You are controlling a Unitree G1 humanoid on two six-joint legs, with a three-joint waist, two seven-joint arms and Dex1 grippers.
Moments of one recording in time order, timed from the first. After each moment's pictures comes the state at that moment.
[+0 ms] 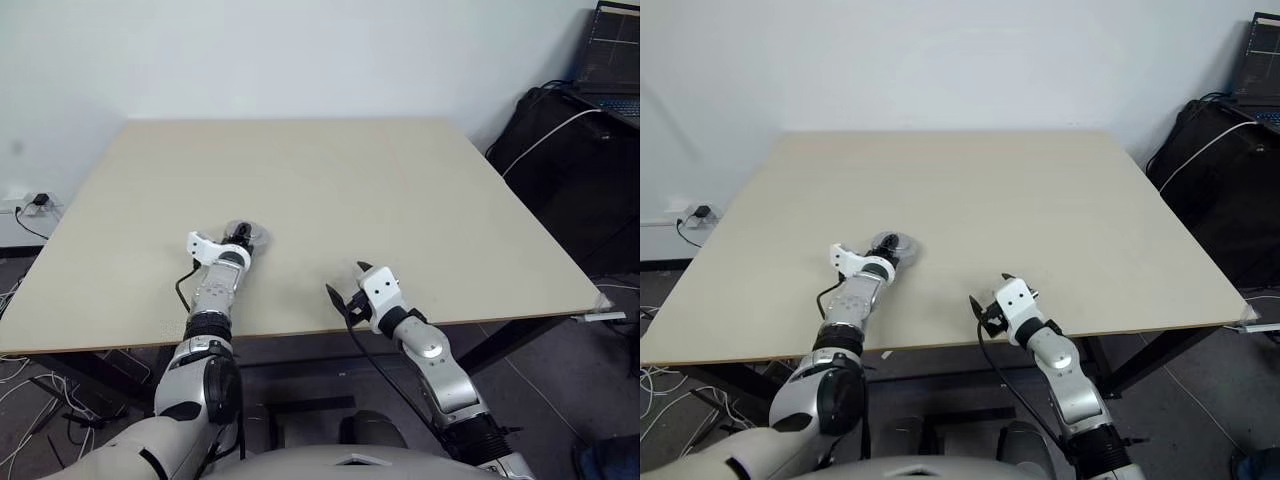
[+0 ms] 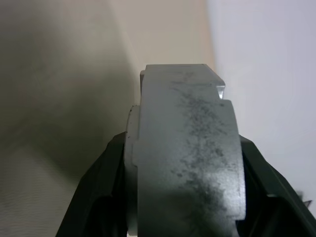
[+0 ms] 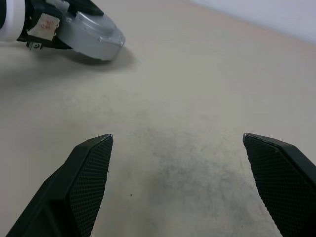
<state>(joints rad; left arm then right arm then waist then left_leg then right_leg) -0.64 -0.02 0.52 0.88 -0.91 0.19 -0.03 0.01 -0.20 0.23 0.03 -0.05 0.06 0.33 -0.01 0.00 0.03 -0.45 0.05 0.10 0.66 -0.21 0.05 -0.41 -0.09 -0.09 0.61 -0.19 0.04</state>
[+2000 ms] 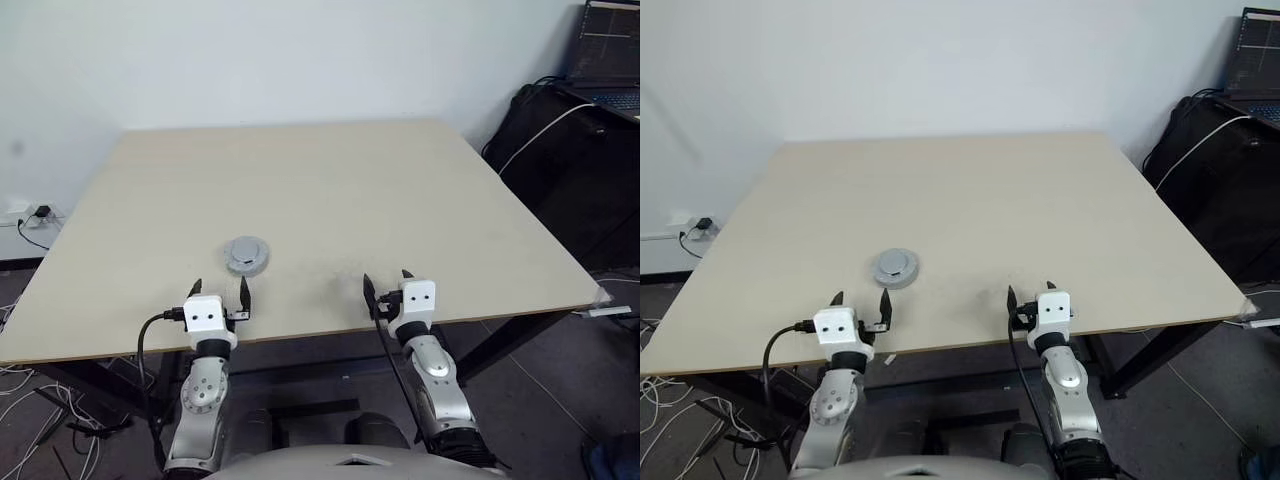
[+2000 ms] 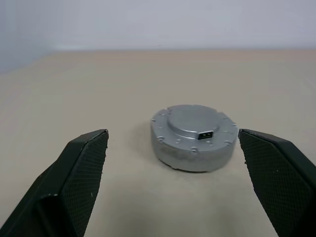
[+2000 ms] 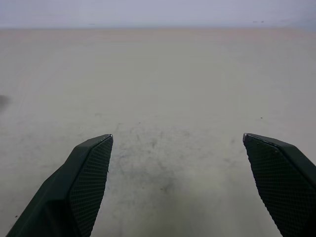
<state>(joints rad) 0.26 -0.01 -0.06 0.04 0.02 -0.29 0.07 0.05 -0.05 0.02 0.28 0.05 -0.24 0.13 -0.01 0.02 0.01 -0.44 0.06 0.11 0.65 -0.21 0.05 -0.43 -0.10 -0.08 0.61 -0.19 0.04</state>
